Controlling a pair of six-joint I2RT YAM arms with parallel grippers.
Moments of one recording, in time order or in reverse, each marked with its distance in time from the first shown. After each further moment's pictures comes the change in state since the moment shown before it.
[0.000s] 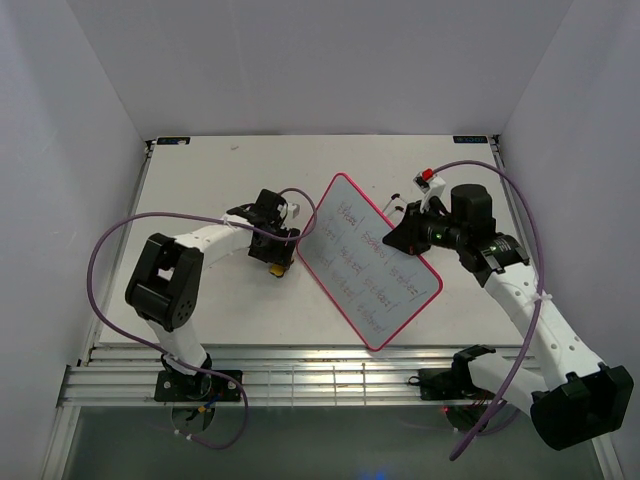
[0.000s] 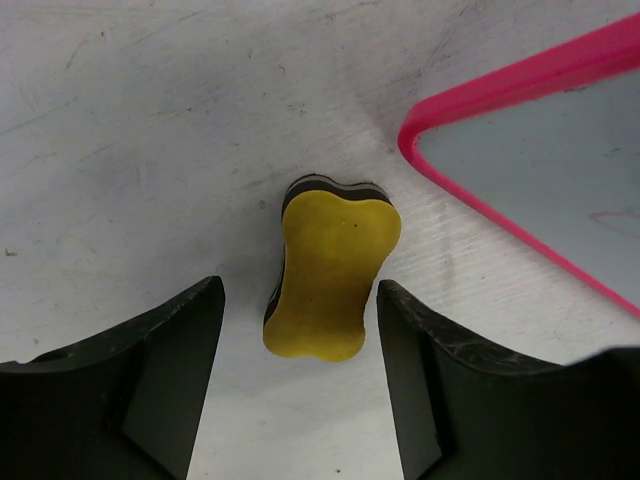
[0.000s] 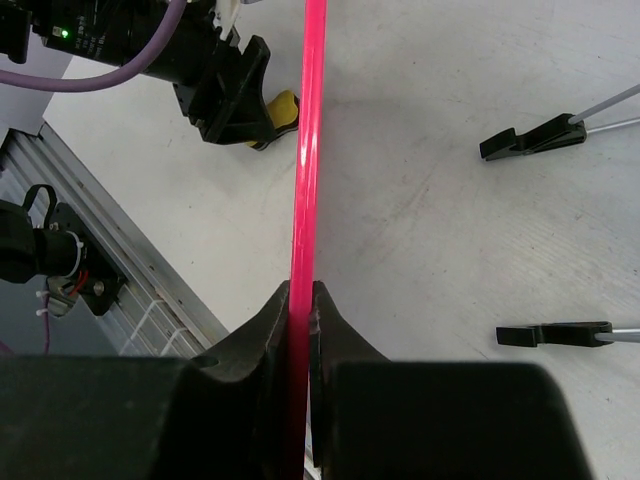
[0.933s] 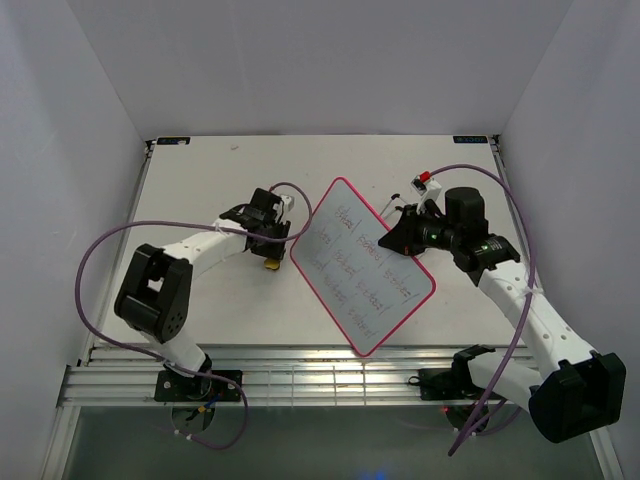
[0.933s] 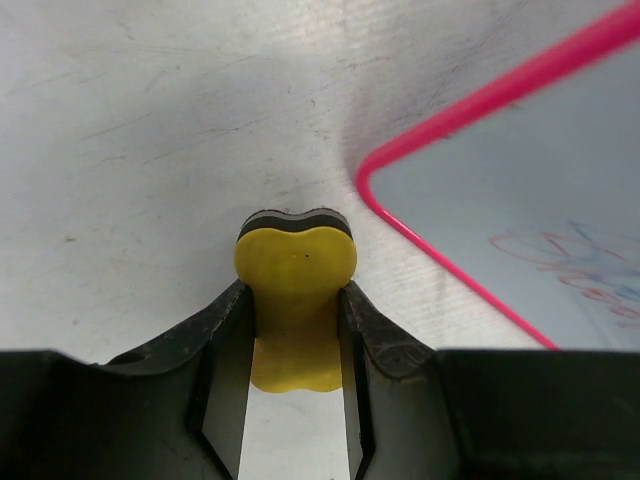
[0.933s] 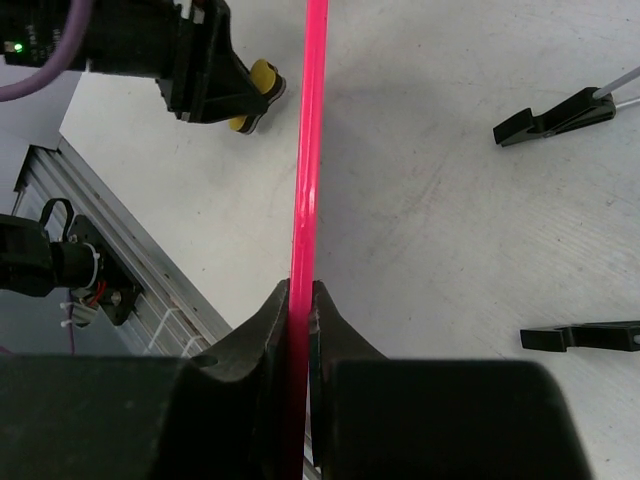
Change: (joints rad) left arm -0.004 -0.056 -0.038 0.068 -0.051 -0.033; right arm -0.001 0.025 -0.065 0.072 -0.007 0.067
